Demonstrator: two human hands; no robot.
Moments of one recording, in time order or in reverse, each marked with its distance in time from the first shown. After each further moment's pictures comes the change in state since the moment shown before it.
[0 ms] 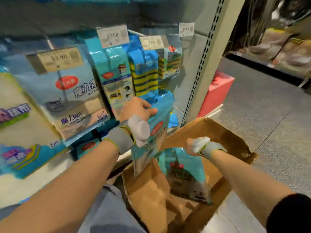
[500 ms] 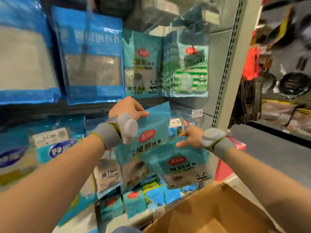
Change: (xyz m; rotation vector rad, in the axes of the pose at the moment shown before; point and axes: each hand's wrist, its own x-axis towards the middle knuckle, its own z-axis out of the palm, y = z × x) left_hand -0.057 0.096 -0.220 0.235 0.312 0.208; right_hand -0.125 -0.109 -0.235 0.056 0.417 -0.411
